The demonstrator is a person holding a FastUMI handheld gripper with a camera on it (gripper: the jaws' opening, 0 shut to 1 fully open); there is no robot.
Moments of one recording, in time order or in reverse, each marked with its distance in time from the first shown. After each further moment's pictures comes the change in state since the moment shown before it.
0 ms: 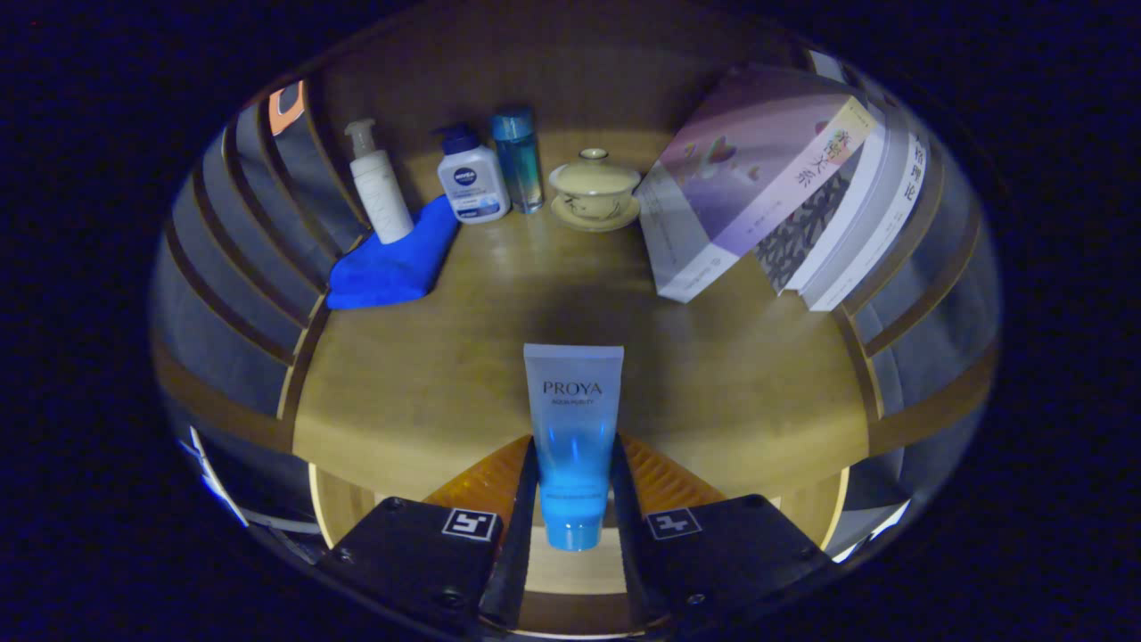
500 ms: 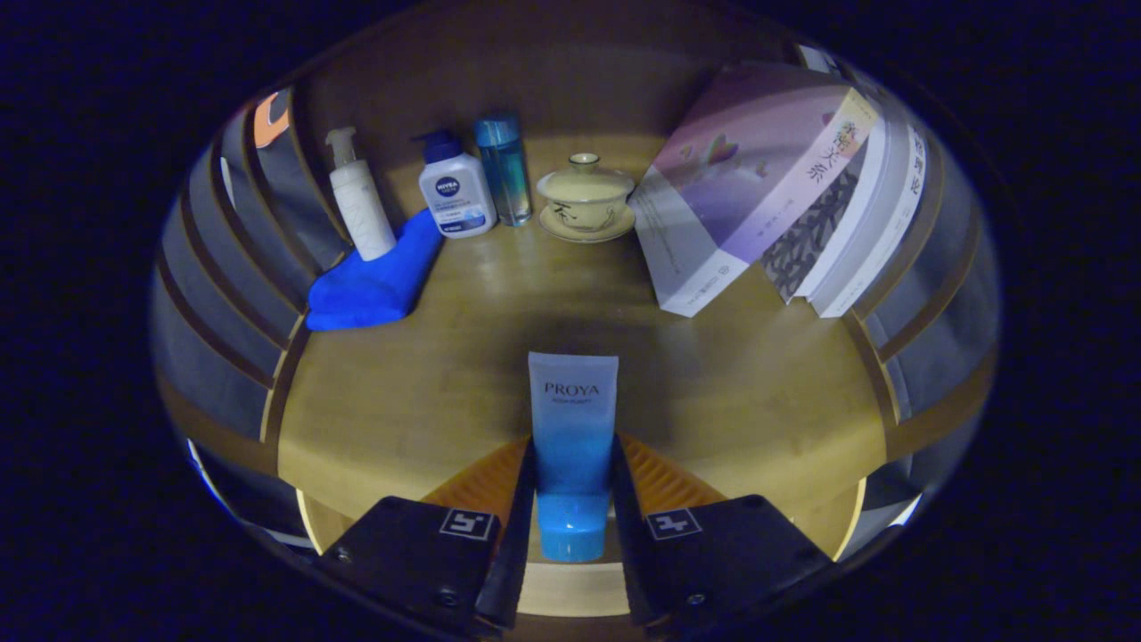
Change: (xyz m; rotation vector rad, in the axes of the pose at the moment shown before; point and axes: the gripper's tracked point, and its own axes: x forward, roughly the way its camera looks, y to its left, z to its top) arm 0.024 0.000 0.005 0.013 -0.061 -0.023
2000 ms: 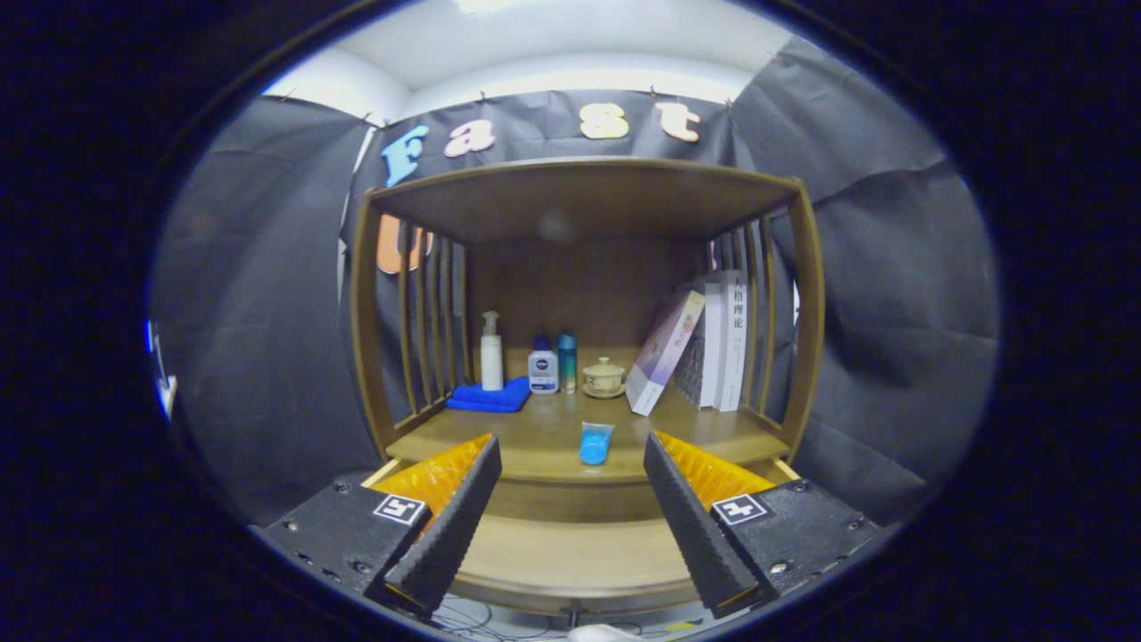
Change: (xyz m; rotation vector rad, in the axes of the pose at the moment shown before) arm -0.211 0.008 -0.155 -0.113 -0.894 0.076
